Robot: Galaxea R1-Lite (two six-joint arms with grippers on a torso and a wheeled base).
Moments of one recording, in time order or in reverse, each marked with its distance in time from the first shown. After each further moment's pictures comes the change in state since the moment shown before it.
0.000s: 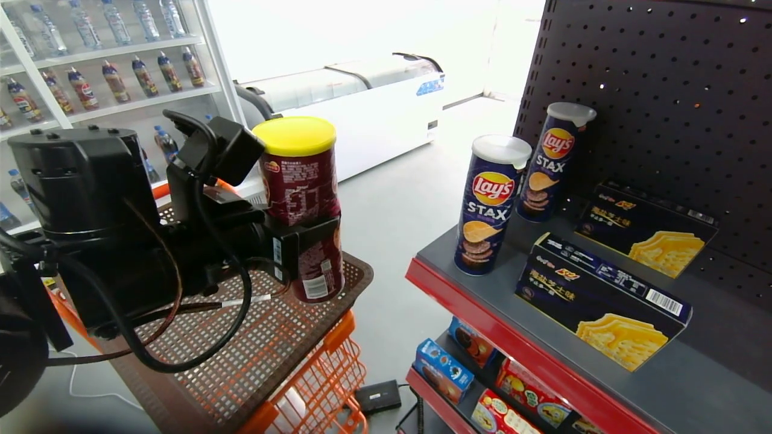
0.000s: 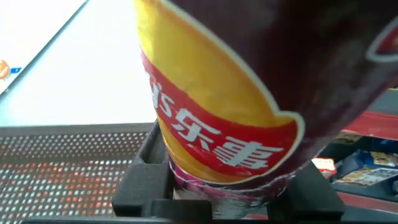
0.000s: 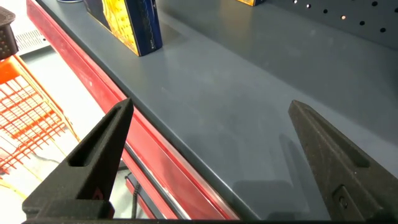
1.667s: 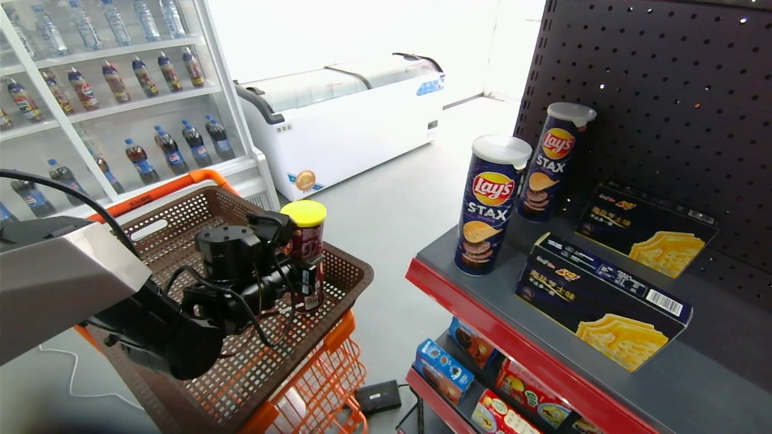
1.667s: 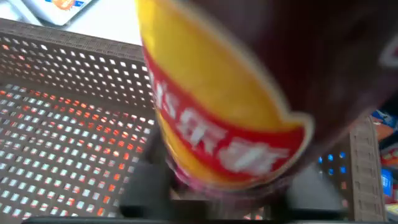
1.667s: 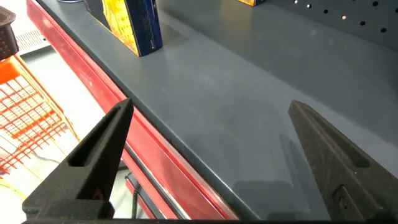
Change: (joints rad) left arm 0.215 0.591 0.034 -0.531 0.123 -0.017; right arm 0.001 0.000 0.000 0.000 0.000 0.000
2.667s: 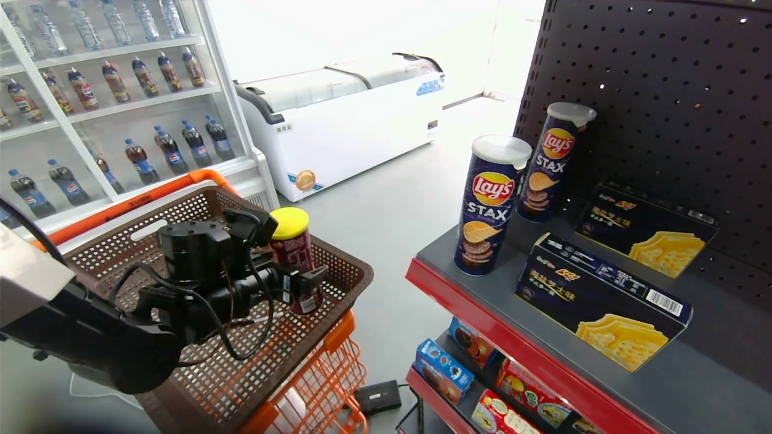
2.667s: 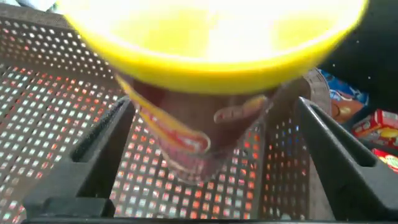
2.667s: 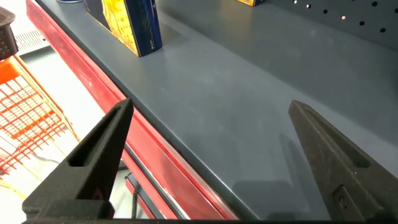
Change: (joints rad) left arm 0.025 -0.159 0.094 0.120 -0.080 -0.010; right arm 0.000 0.000 0.000 0.000 0.000 0.000
